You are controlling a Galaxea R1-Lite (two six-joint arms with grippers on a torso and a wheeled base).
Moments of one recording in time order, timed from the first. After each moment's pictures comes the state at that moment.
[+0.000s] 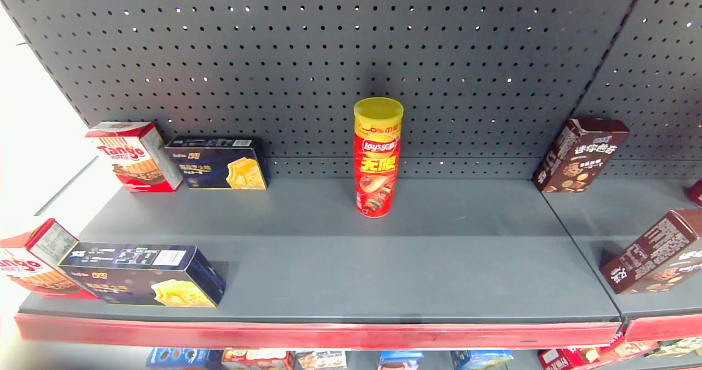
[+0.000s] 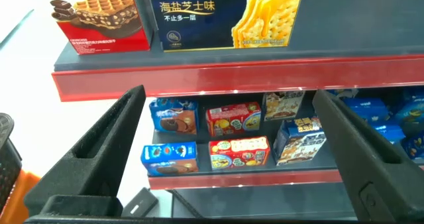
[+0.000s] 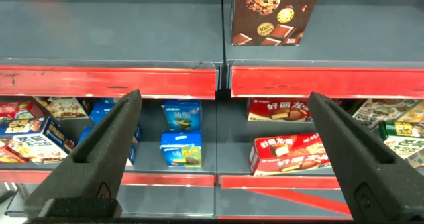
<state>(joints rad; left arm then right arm) 0.00 0.00 0.00 0.00 -0.03 0.03 0.00 0.00 0.00 0.00 0.01 0.00</state>
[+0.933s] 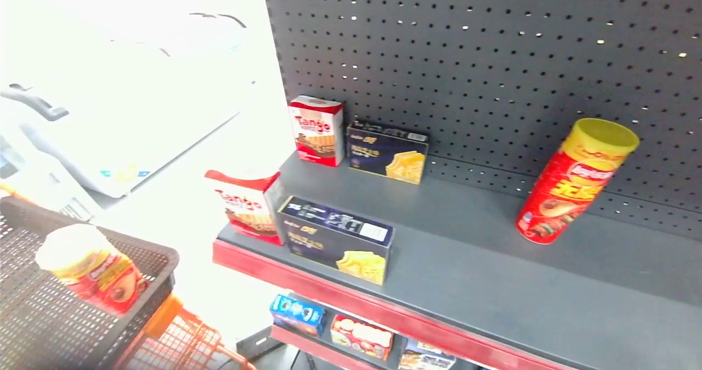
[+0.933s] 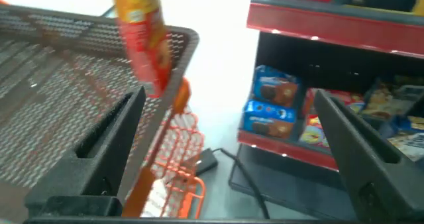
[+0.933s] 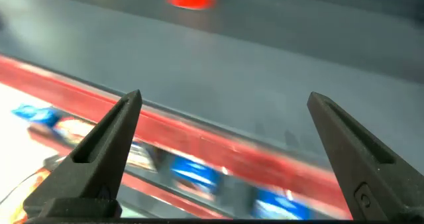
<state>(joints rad) 0.00 0.00 0.00 0.00 -0.03 0.03 0.00 0.00 0.00 0.00 0.01 0.00</state>
